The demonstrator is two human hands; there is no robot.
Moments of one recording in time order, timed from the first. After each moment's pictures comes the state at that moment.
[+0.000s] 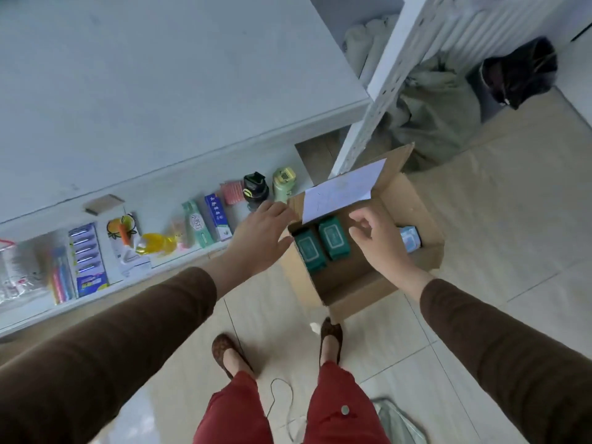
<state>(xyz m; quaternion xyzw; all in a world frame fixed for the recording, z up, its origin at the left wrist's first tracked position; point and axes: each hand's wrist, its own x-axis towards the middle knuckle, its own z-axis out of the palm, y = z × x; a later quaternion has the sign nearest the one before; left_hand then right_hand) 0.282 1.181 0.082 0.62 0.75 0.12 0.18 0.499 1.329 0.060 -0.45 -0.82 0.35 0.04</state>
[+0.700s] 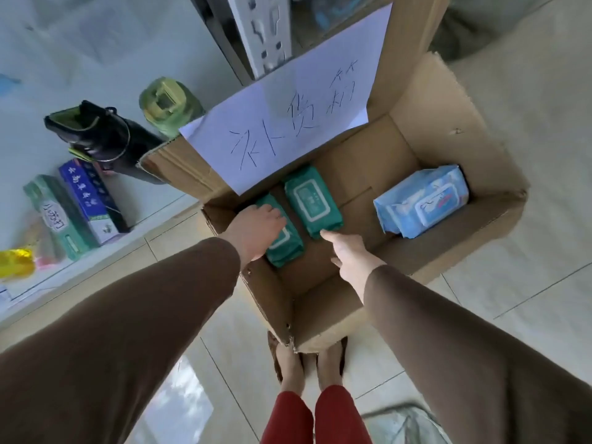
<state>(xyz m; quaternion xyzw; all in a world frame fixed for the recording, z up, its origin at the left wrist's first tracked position) 0.345 1.342 -0.328 0.73 0.59 -0.28 0.21 0.532 1.405 -0.352 -0.73 -0.21 0.65 -0.03</state>
